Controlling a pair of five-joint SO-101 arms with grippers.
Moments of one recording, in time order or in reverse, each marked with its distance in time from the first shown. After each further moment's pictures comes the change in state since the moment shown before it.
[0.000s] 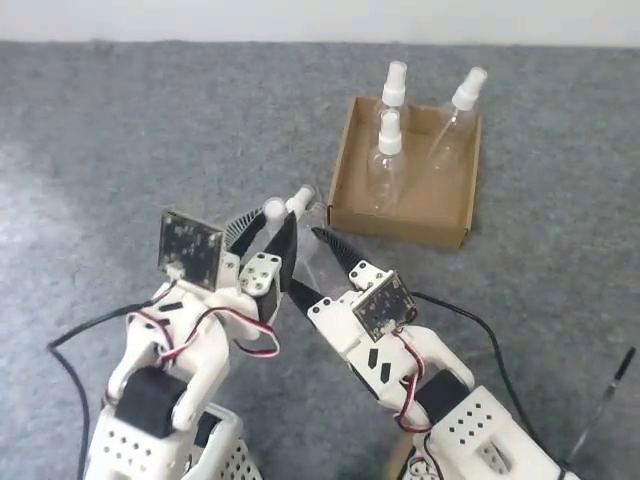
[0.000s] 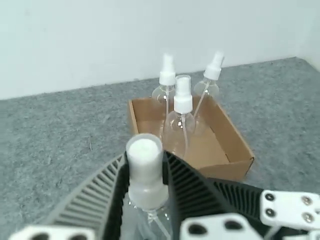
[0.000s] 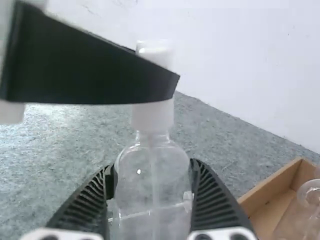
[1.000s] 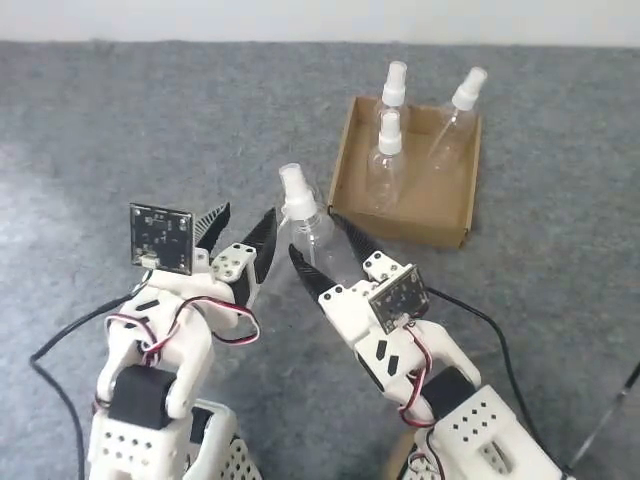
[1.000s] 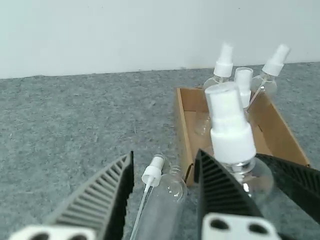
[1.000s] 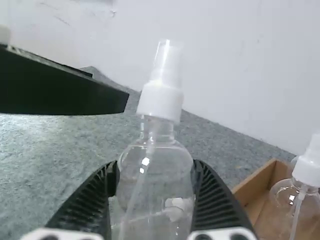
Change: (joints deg) left arm -9.8 0.3 0.5 1.4 -0.7; right arm 2.7 -0.3 -0.3 -0.9 -0.4
